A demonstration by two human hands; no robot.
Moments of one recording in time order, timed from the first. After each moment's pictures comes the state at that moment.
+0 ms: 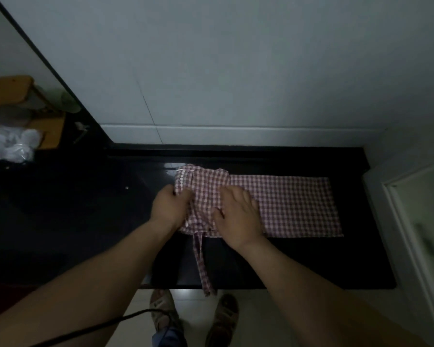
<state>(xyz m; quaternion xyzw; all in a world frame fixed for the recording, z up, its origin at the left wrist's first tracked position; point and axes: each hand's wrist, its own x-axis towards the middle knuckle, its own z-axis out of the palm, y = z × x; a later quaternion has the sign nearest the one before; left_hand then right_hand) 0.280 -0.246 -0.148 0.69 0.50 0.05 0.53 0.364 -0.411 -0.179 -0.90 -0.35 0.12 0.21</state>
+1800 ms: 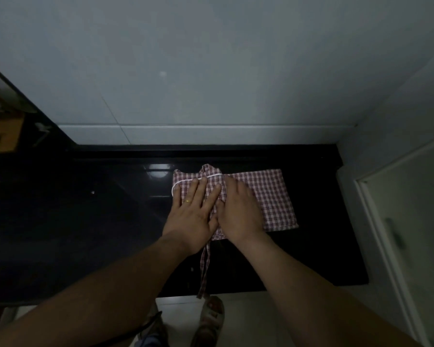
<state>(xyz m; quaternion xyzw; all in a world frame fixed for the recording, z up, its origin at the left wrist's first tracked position) 0.319 -0.328 -0.184 0.98 0.12 -0.11 0.09 0.407 -0.450 -0.160 -0.93 -0.28 0.12 0.21</state>
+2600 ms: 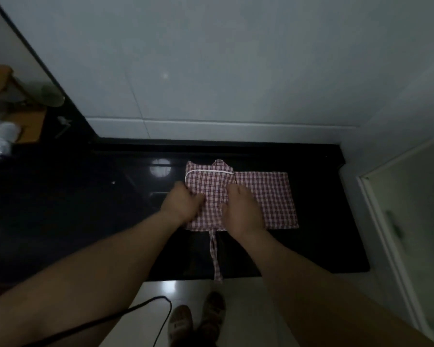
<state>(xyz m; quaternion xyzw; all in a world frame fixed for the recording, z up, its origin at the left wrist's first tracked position) 0.302 -0.273 -0.166 0.78 0.41 -0.07 0.47 0.374 -0.436 -0.164 -0.93 -0.28 0.13 0.18</state>
